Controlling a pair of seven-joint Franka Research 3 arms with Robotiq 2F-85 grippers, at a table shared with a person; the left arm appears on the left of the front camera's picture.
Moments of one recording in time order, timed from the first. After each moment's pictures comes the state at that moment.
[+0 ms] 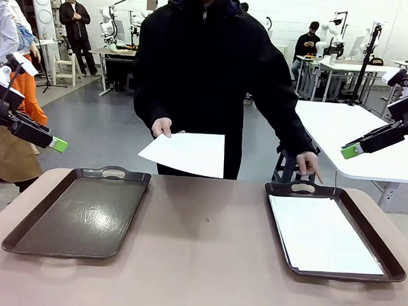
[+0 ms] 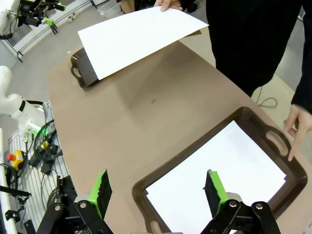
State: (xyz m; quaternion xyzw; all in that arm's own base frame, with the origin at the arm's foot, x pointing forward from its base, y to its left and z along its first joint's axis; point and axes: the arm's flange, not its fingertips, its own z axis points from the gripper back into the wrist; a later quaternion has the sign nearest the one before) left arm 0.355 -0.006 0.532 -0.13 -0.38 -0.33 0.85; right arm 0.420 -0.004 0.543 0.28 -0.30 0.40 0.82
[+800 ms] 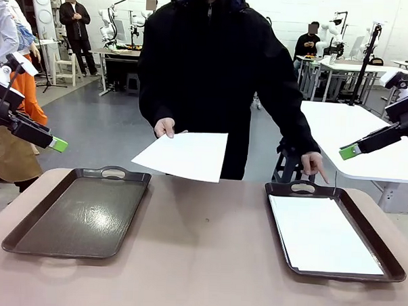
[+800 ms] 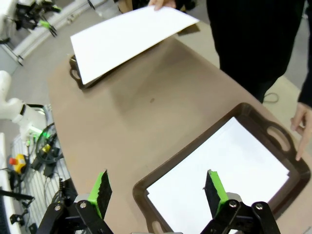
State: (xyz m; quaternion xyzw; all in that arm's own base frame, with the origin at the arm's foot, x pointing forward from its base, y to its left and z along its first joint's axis) left arm 0.355 -0.006 0.532 -0.13 -0.38 -0.33 0.85; right arm 0.430 -0.006 0.535 0.28 -0.29 0.38 0.83
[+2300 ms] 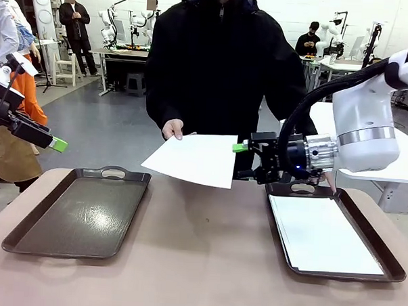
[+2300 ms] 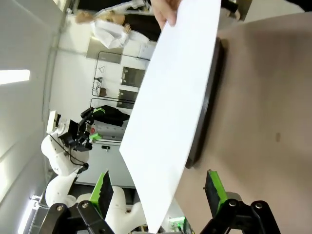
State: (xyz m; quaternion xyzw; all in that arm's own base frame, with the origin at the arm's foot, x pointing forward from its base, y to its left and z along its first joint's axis) left arm 0.355 -0.006 0.532 -0.13 -0.38 -0.33 0.85; right arm 0.492 0.196 0.402 0.61 -0.10 0.05 0.79
